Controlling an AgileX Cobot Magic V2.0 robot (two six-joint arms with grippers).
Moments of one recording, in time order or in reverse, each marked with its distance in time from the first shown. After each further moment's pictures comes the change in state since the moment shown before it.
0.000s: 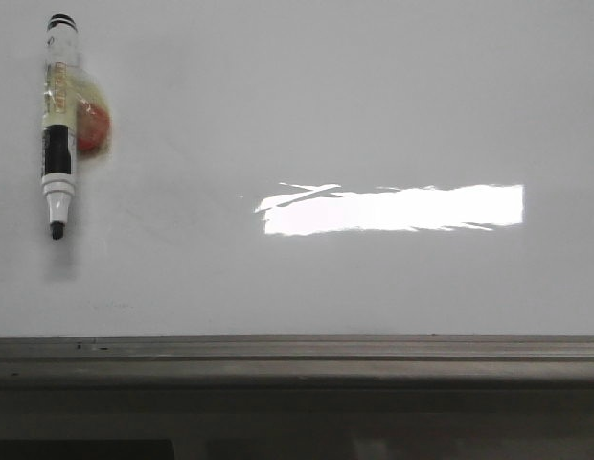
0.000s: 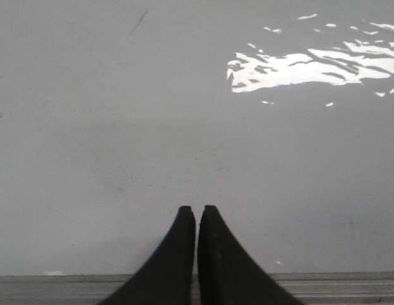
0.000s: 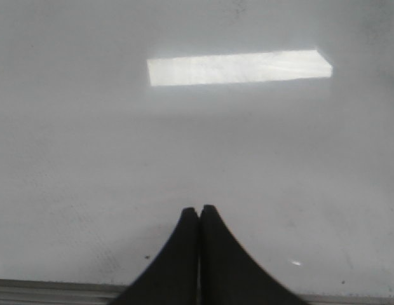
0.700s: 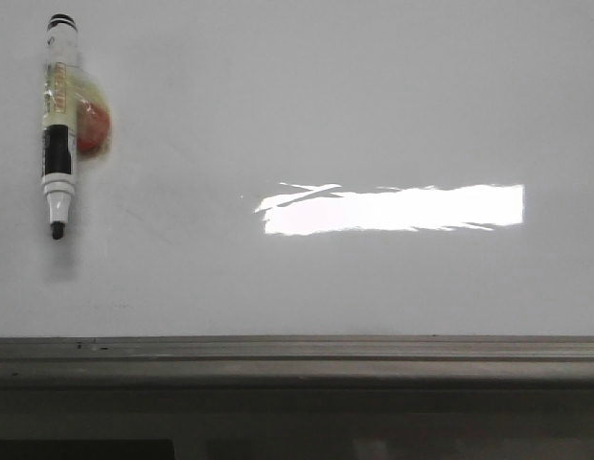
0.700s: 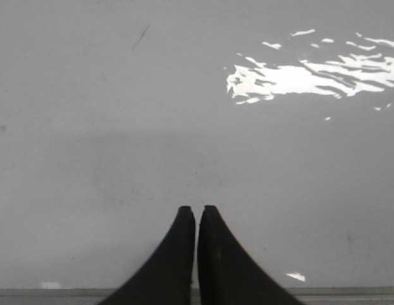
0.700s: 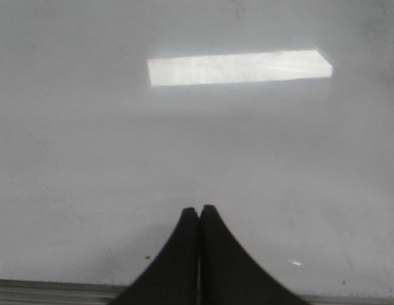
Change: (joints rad) left arm 0.000 0.000 0.000 -0.005 -0.043 0.000; right arm 0.000 0.000 0.000 0.000 0.000 0.000
